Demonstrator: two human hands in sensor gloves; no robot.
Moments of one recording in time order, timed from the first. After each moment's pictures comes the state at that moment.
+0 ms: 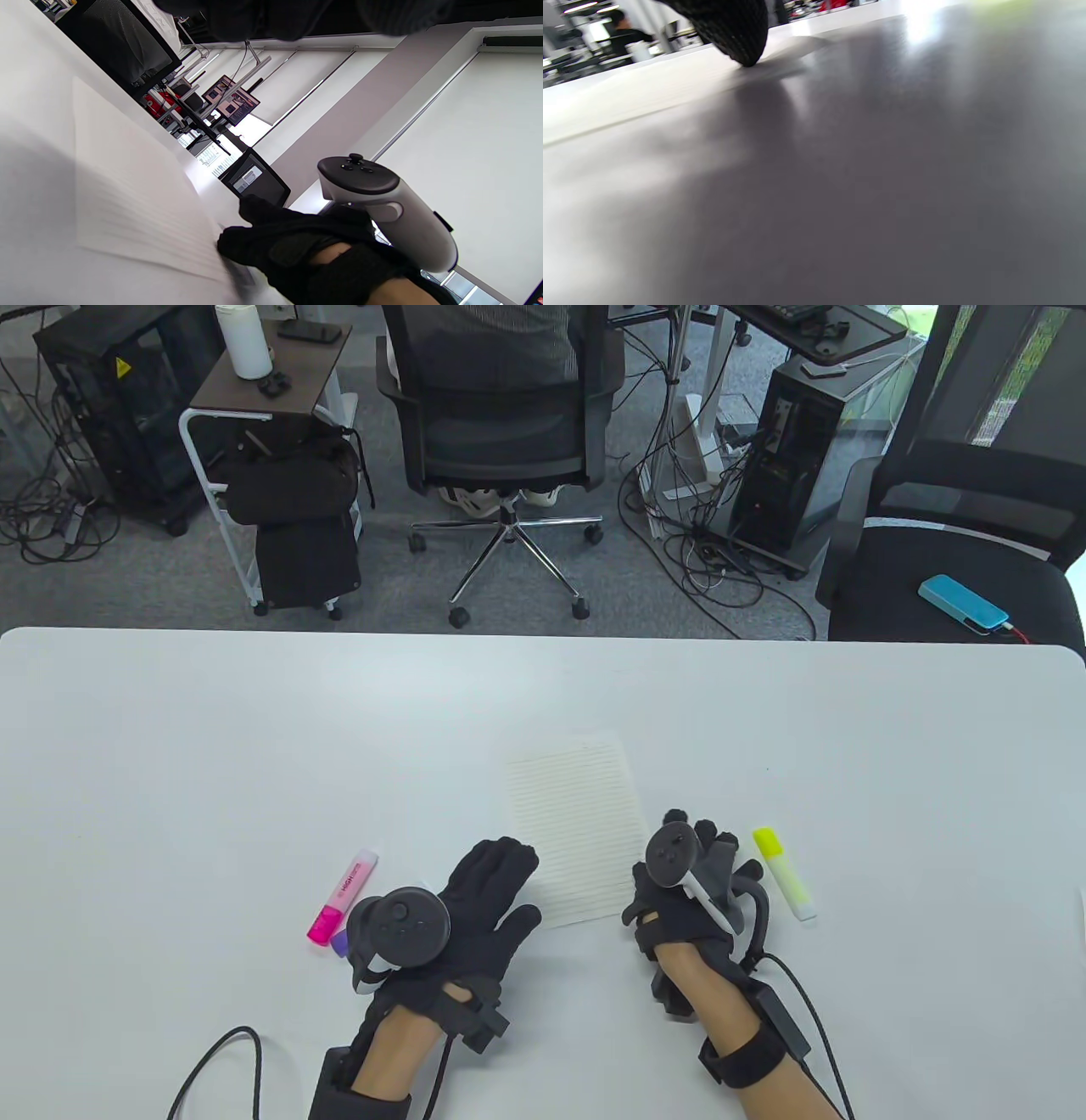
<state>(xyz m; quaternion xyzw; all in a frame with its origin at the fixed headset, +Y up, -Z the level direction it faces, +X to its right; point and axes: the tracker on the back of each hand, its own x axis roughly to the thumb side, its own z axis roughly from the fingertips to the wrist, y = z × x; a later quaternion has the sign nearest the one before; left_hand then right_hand) -0.134 -0.741 -0.287 0.04 -0.23 0.43 0.87 0.145 -0.779 -0.353 -0.05 0.12 0.98 0.12</state>
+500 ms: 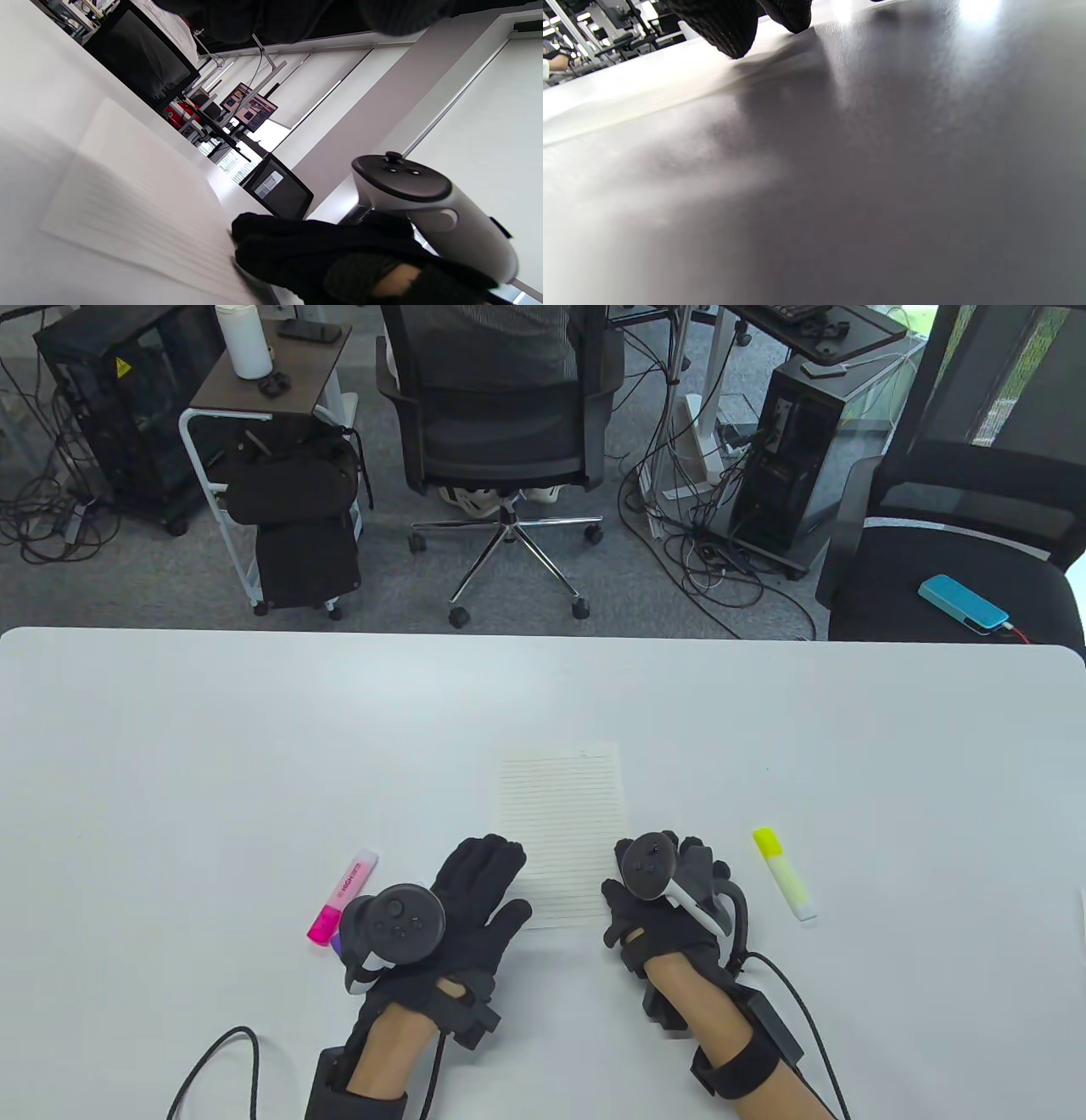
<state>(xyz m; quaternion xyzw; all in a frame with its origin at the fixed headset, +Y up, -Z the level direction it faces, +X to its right) -0.149 -0.734 -0.287 0.05 -0.18 0.40 0.90 0.128 -0.778 -0.342 0.00 0.15 0.98 0.14</state>
